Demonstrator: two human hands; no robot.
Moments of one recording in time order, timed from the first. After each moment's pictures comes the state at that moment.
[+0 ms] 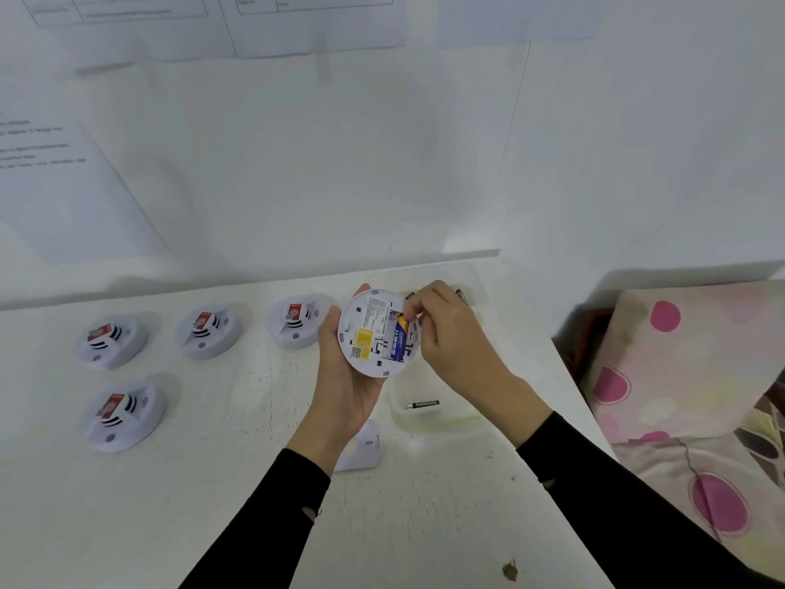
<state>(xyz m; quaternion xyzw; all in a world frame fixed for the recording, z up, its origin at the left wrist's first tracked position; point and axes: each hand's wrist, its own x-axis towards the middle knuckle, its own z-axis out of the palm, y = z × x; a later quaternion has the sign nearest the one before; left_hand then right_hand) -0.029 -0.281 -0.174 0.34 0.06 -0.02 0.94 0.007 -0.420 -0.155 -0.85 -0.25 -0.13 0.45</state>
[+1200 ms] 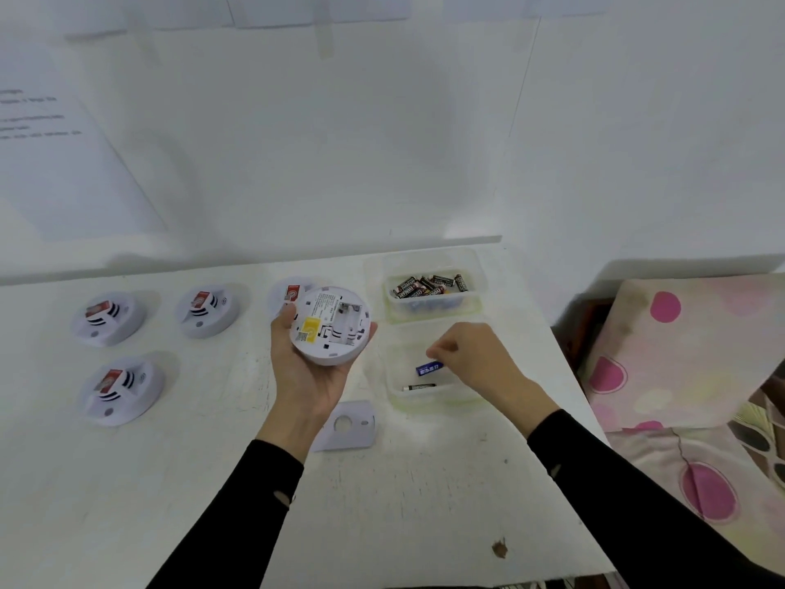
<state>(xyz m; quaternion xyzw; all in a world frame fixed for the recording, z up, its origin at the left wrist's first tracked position) -0.040 -0.249 -0.193 0.26 0.14 0.06 0.95 0.013 -0.456 -0.201 -0.94 -0.12 0.10 0.30</state>
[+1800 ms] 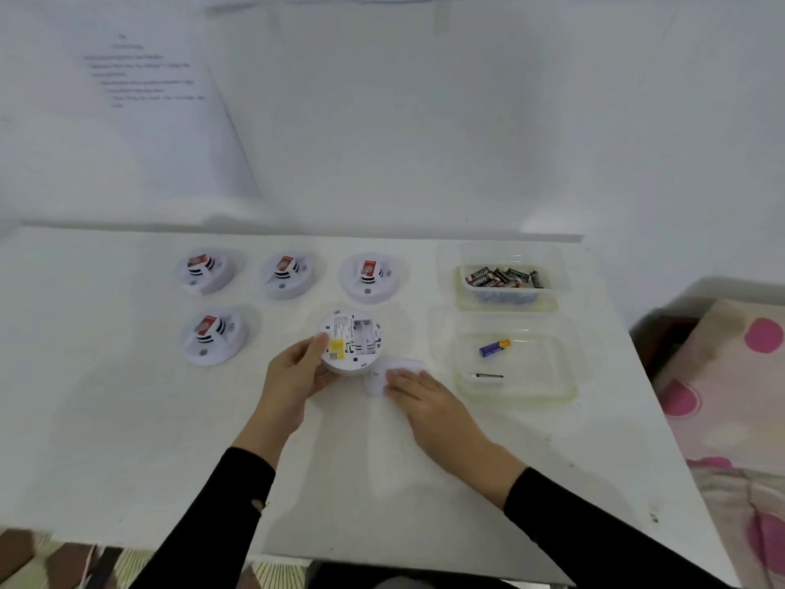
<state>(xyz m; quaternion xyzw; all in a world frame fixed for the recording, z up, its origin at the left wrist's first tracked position) -0.108 -0.150 -0.234 0.58 0.32 0.09 0.74 -0.071 -0.357 -0.283 -0.87 -0.44 -0.08 0.21</state>
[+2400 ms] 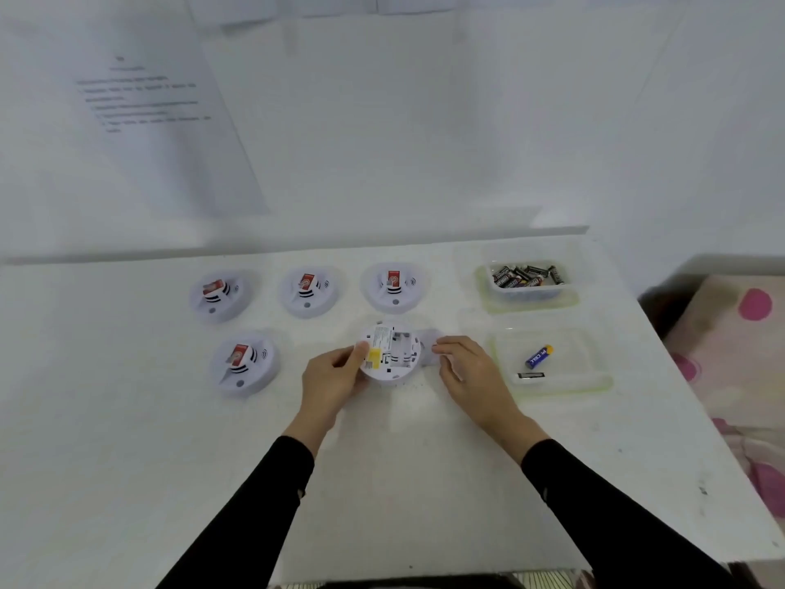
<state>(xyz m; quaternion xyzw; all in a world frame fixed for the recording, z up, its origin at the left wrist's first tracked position) -0.083 -0.106 -0.245 0.70 0.30 0.01 0.65 -0.037 -0.320 -0.272 -0.88 -0.24 -0.10 0.39</state>
